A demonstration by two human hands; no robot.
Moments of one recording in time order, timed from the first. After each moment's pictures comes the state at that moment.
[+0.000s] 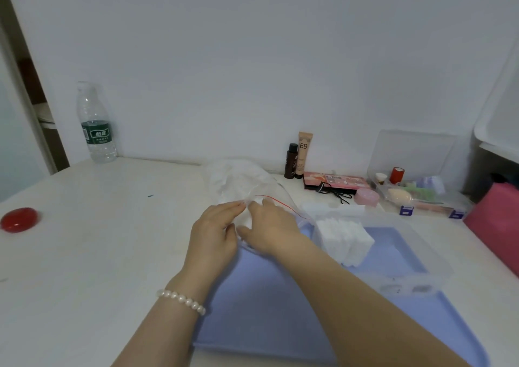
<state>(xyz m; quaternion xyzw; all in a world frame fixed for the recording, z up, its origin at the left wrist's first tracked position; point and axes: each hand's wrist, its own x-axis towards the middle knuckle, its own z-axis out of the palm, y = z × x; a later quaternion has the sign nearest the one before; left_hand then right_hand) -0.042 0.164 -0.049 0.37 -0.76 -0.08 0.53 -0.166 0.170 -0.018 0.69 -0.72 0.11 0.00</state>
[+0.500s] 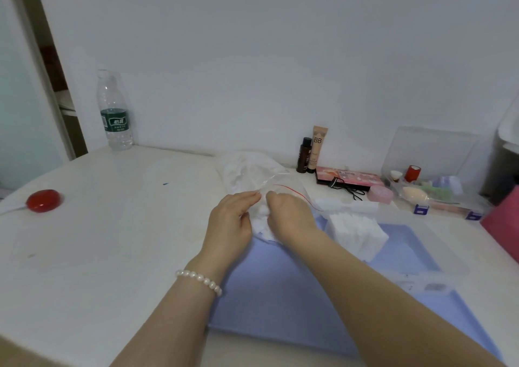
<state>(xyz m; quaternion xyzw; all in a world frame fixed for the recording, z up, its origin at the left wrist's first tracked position) -0.043 0.166 -0.044 0.39 -0.76 -0.12 0.51 -0.175 0.163 -0.019 0.71 -0.70 0.06 0.08</state>
